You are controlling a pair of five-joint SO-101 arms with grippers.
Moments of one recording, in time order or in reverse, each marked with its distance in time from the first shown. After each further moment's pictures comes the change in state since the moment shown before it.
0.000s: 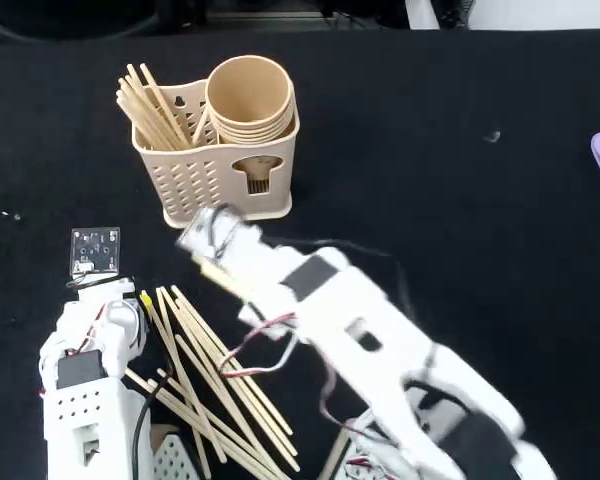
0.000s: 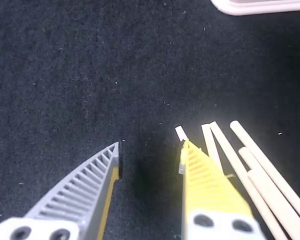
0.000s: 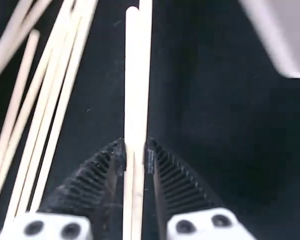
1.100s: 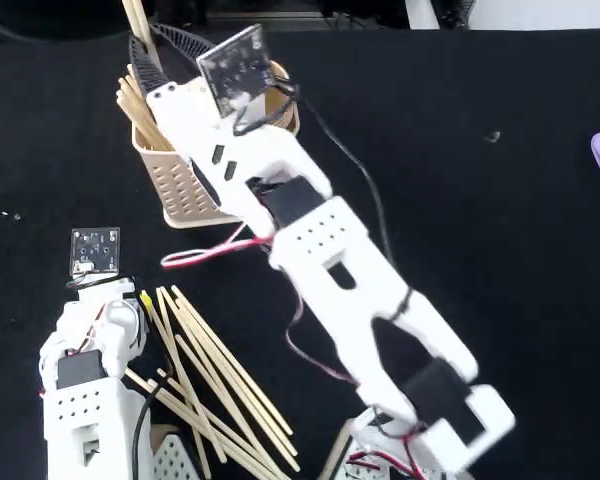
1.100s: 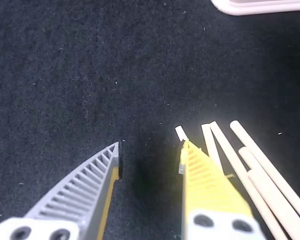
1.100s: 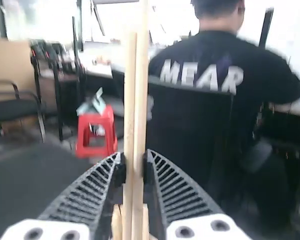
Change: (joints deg) left arm 0.0 0.0 0.0 0.0 0.0; right arm 2.5 25.3 -36.6 -57.8 -17.5
